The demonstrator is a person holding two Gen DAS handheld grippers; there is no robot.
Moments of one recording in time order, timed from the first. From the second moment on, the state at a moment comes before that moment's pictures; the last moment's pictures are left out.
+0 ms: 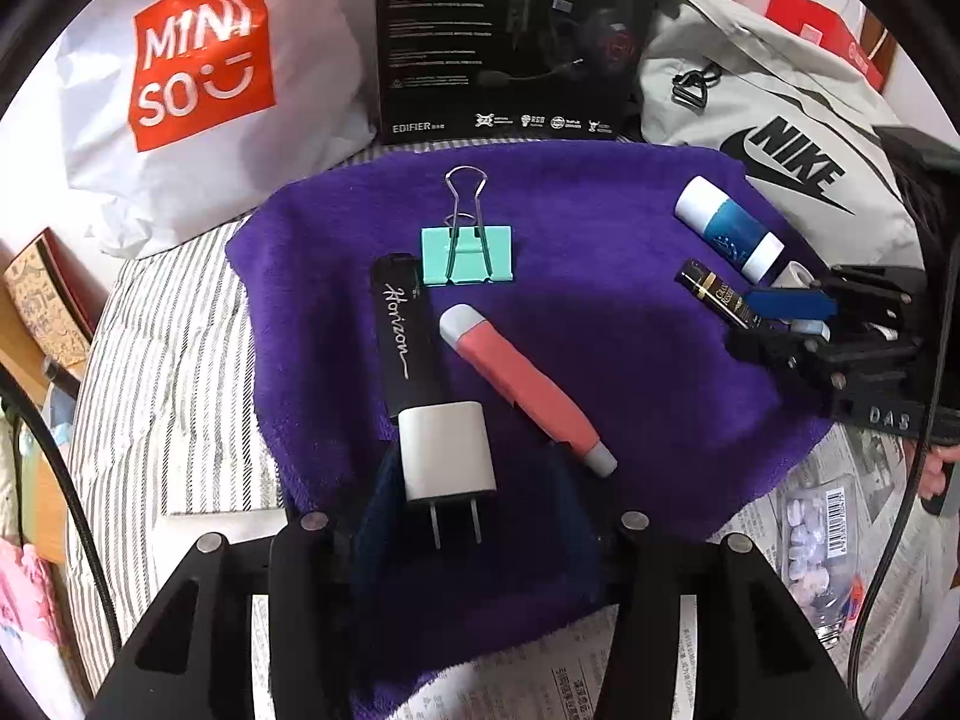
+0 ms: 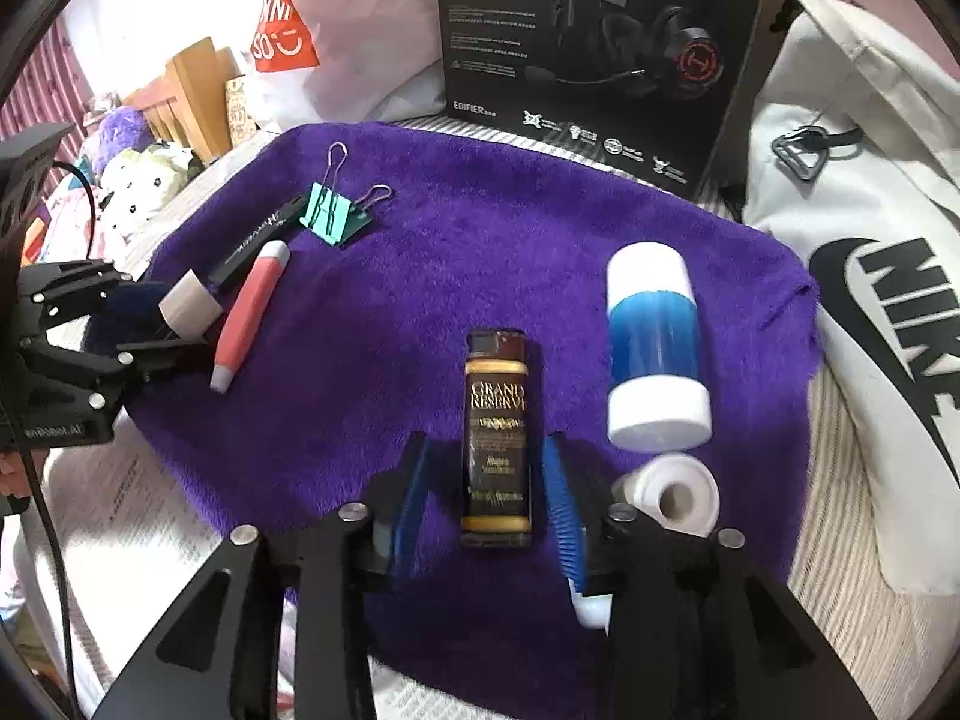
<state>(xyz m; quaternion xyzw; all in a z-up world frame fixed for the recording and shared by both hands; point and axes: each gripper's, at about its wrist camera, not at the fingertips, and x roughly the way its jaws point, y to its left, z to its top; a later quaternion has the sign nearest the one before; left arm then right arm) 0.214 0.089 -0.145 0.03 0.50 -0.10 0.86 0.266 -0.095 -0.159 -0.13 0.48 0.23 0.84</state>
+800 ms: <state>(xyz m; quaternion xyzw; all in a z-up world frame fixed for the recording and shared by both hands) 0.124 0.096 -0.114 -0.04 0.47 -0.09 0.88 0.113 -0.142 -0.128 -0.08 0.45 0.26 0.85</state>
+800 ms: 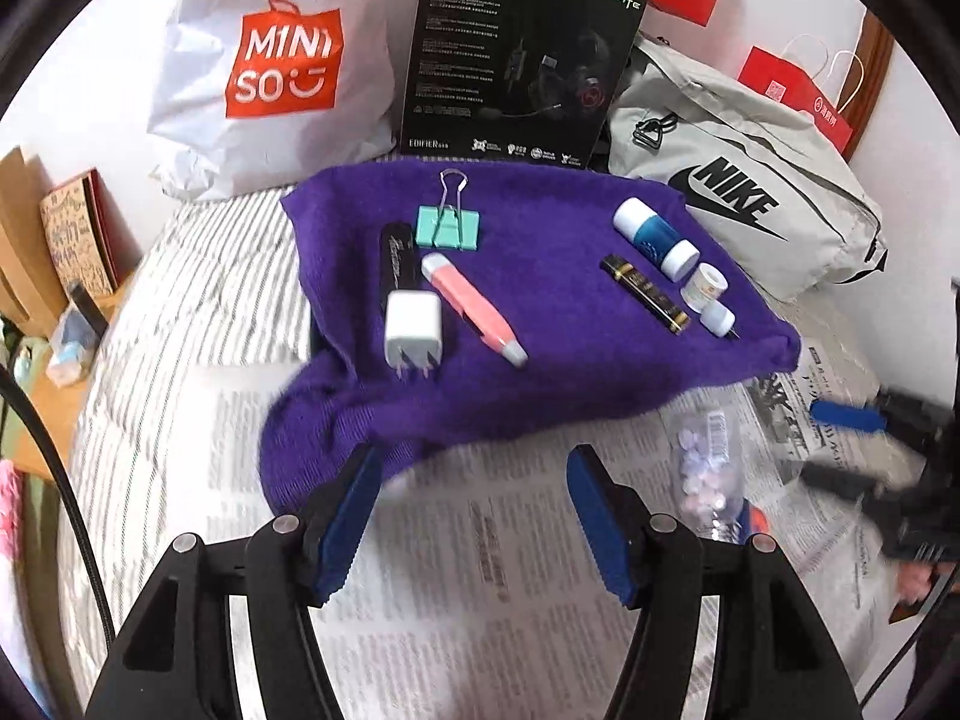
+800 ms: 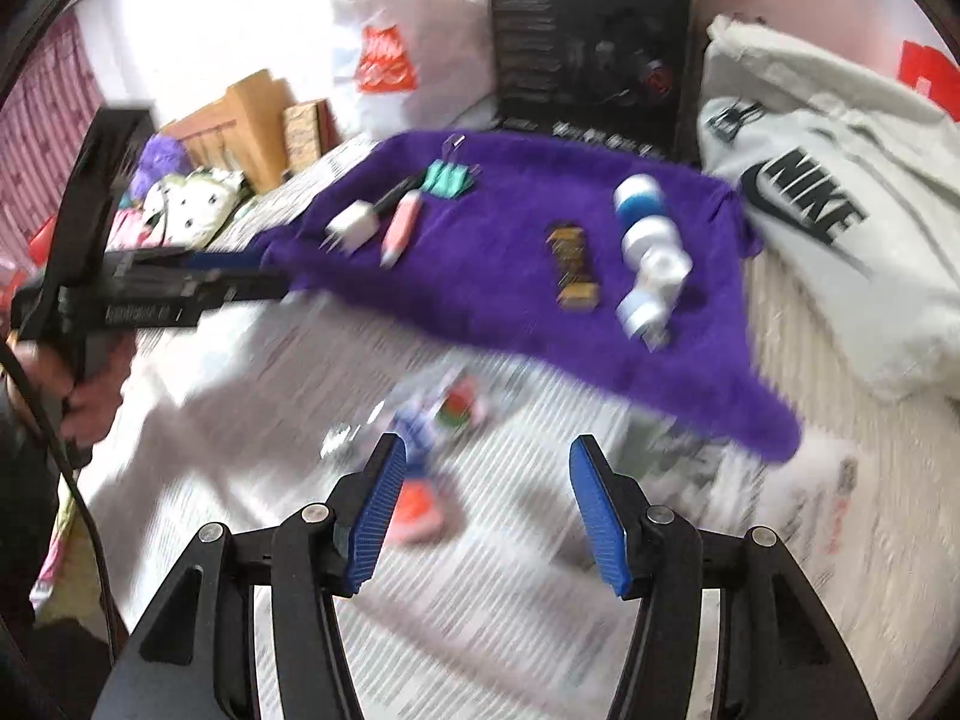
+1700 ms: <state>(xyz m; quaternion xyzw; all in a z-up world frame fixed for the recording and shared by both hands) 0.080 0.051 -0.130 -0.03 0.48 -0.12 0.87 0.107 -0.177 -0.159 -0.06 0.46 0.16 0.87</state>
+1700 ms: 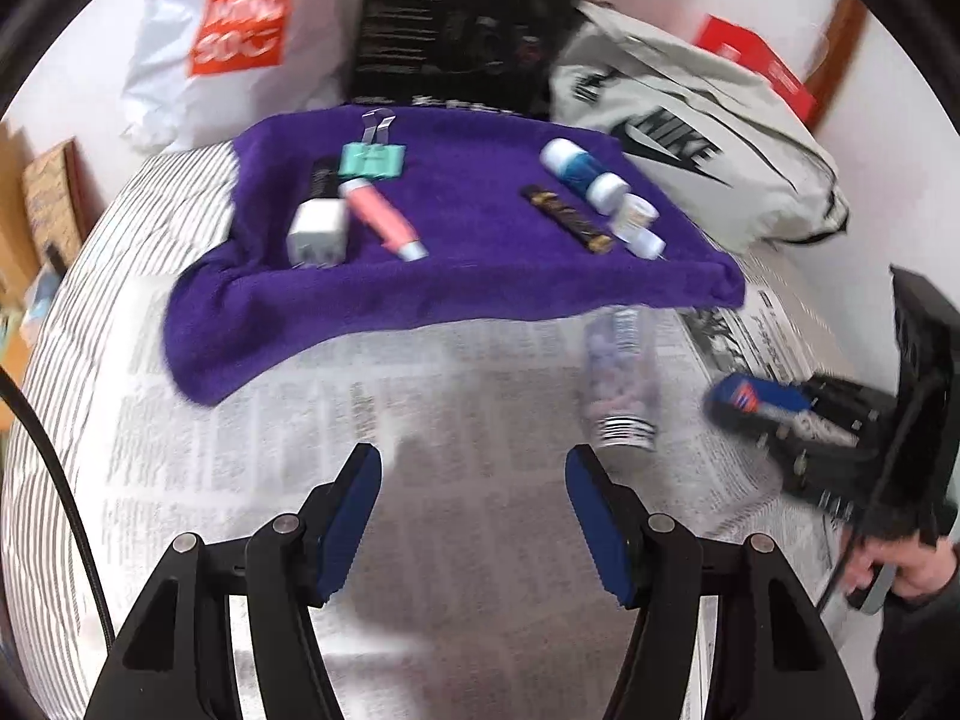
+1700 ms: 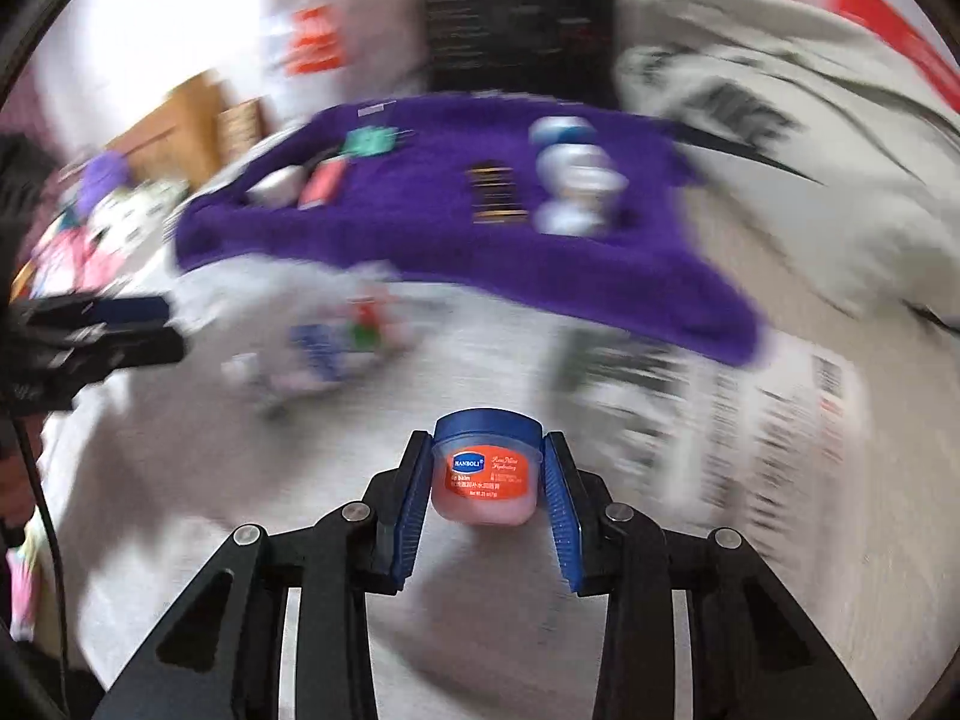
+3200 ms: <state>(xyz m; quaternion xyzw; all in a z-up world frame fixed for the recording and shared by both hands) 0.082 0.034 -0.162 0.05 0.45 -0.10 0.89 0.096 -0.194 -0.172 -0.06 0.42 0.12 0.90</state>
